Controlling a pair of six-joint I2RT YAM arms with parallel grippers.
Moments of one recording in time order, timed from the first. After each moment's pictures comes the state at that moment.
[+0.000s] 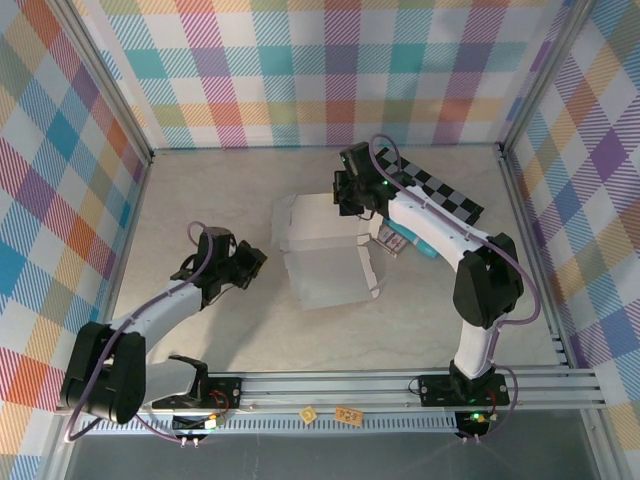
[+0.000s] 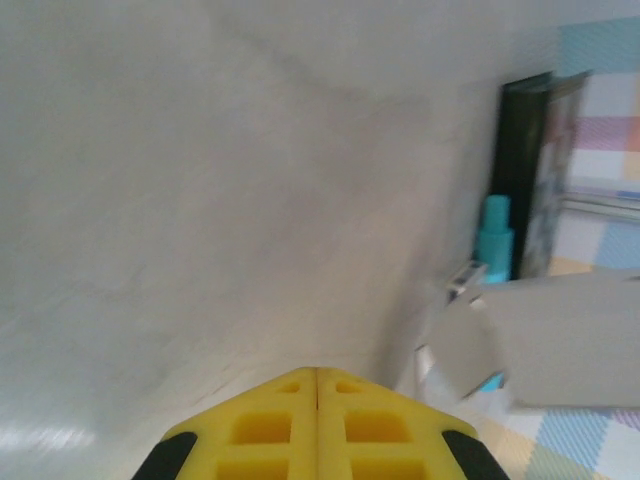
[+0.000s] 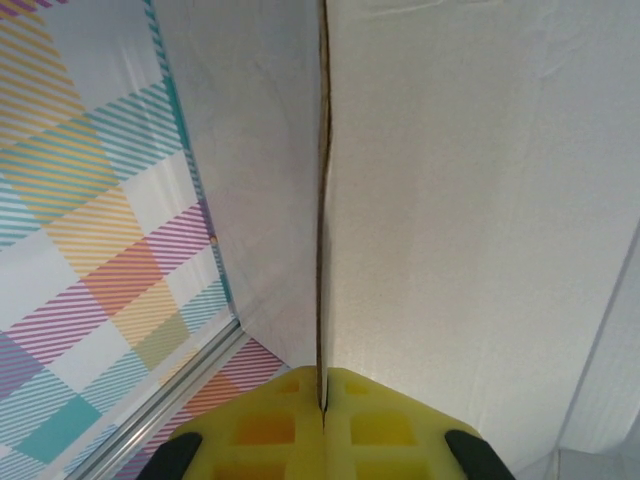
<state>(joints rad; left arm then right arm) -0.25 1.23 0.55 -0.01 0.34 -1.17 0.60 1.84 1.61 -0.55 0.01 1.97</state>
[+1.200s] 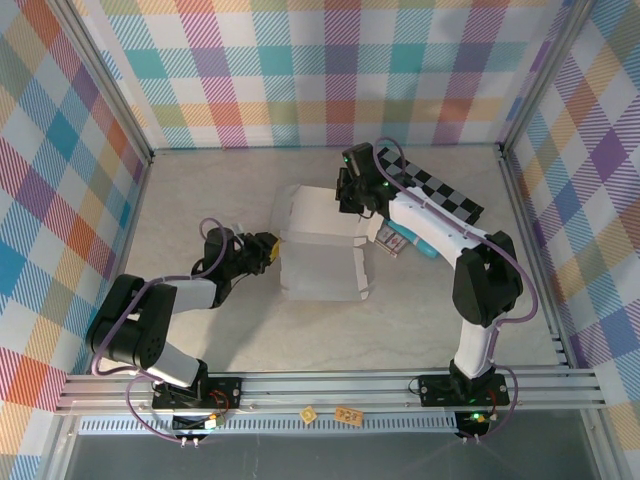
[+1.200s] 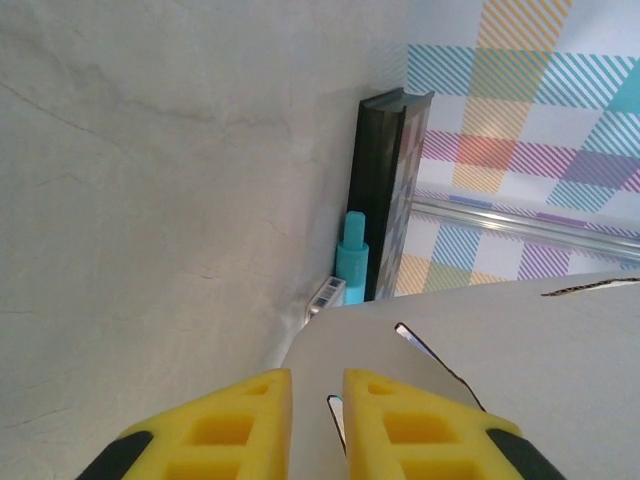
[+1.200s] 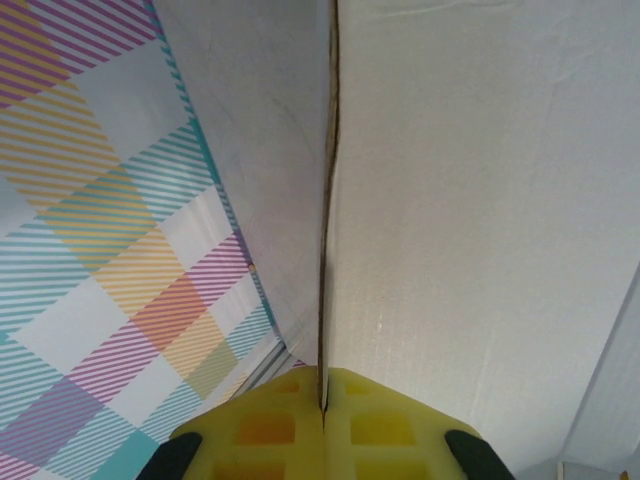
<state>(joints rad) -0.27 1.51 0.47 0.63 0.45 -1.44 0.58 1.85 1.59 -0.49 0.03 2.09</state>
